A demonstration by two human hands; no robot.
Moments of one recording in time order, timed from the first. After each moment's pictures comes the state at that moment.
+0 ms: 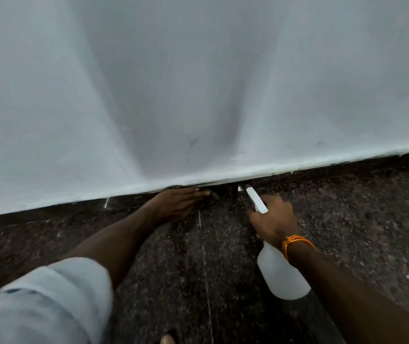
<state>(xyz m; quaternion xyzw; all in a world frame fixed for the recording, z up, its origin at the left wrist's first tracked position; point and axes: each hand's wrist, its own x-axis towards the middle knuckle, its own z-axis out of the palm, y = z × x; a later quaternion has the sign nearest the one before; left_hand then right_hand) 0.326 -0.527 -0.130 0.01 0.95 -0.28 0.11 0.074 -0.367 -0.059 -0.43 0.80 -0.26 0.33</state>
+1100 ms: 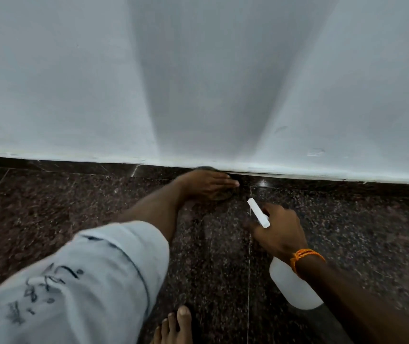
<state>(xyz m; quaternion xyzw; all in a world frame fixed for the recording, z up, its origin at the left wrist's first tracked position) 0.400 -0.533 -0.109 0.06 0.96 -0.25 0.14 0.181 -0.370 -0.068 -0.58 0.73 -0.17 0.30</state>
